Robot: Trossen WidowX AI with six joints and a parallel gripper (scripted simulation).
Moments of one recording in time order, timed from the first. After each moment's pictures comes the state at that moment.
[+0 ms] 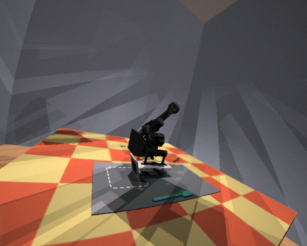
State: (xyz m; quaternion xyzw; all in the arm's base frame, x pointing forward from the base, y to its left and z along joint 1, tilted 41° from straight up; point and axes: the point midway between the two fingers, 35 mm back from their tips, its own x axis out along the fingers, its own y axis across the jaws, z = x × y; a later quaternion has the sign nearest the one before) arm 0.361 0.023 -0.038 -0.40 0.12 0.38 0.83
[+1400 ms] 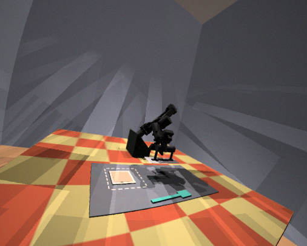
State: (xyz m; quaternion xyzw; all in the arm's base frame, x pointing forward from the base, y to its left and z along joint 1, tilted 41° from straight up) arm 0.359 0.048 0.026 -0.41 0.10 0.38 0.83
